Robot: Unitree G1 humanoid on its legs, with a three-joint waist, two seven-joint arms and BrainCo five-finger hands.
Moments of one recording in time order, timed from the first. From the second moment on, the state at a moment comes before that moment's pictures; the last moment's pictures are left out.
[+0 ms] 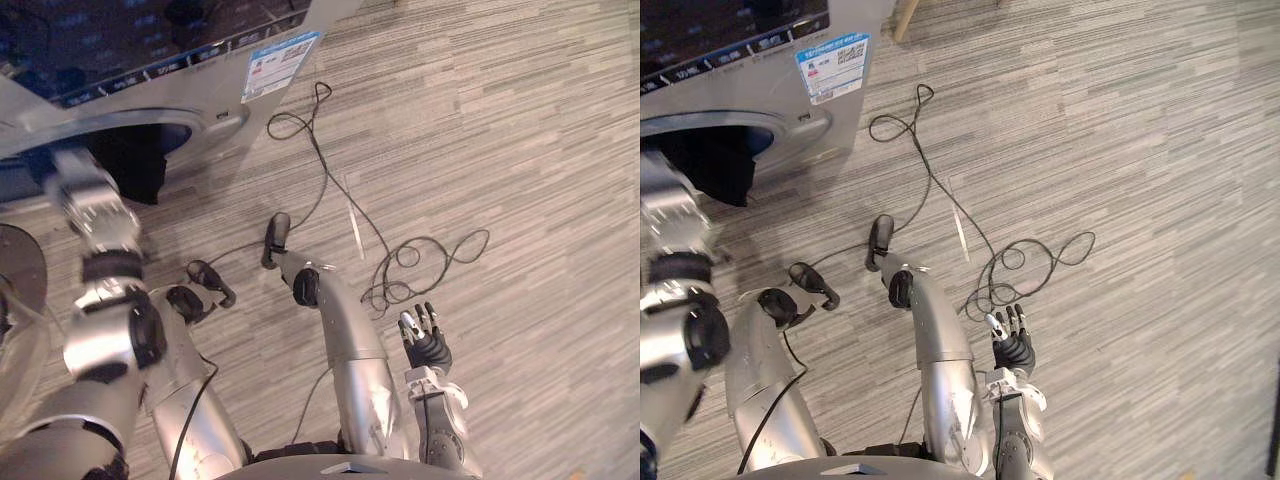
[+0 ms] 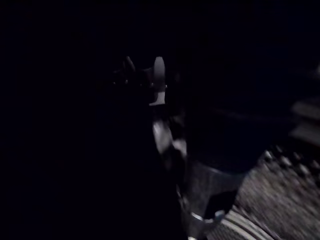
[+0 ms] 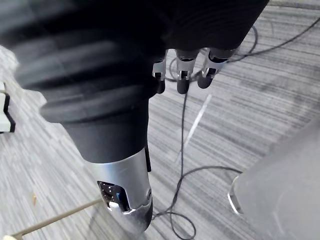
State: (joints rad) left arm -0.79 0.28 0.43 0.76 -1.20 -0.35 0.40; right arm 0.23 -0.02 -0.05 0.13 0.79 -0.17 -0.04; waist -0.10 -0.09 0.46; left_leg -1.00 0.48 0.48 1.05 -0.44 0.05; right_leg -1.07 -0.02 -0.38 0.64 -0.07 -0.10
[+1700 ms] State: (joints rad) left arm -0.05 0.04 0.00 1.07 -0.43 -0.12 0.06; right arm -0.17 -0.08 -0.12 0.97 0.55 -0.12 -0.07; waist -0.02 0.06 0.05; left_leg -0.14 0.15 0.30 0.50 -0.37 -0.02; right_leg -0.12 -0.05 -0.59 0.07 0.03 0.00
